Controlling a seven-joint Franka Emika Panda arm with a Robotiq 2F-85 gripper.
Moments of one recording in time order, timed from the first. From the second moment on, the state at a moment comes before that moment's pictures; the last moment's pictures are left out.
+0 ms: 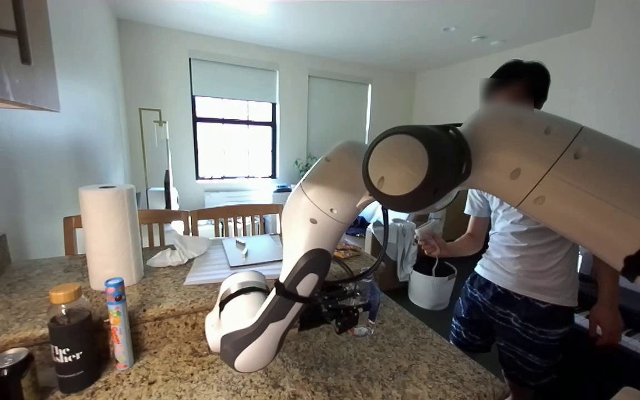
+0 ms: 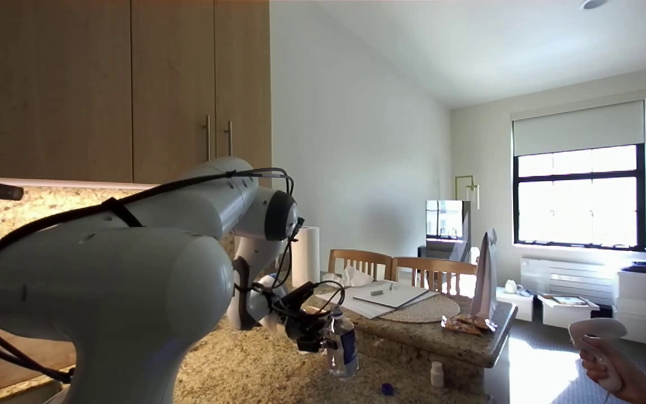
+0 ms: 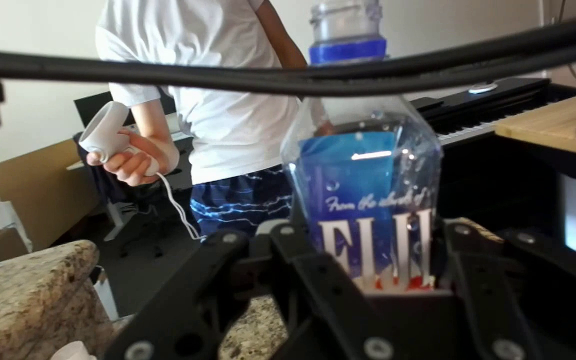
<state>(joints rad) 0.42 1.11 0.22 -1.41 -1.08 0.99 -0.14</state>
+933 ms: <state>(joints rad) 0.45 1.39 0.22 -0.92 -0.77 0.92 -0.26</state>
